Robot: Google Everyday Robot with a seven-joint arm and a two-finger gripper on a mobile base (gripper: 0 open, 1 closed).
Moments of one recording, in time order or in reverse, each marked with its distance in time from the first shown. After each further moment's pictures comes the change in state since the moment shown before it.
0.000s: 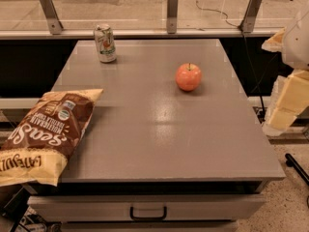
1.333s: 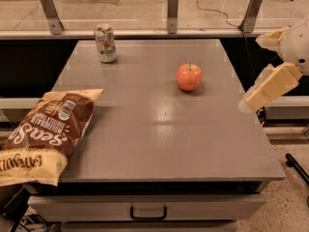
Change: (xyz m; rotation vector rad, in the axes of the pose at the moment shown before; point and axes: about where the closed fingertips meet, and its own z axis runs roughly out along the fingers) arm -0.019 -0.044 0.026 0.040 -0.399 0.159
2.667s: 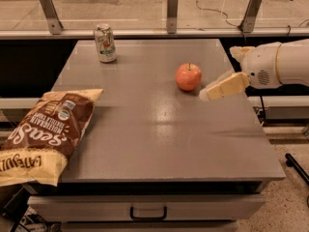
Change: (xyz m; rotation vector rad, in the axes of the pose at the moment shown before) arm -0.013 -0.047 0.093 0.064 -0.355 0.182
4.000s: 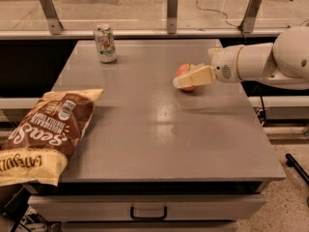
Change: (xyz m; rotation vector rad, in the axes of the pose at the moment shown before) arm -0.010 -0.026 0.085 0.024 -0.072 0.131
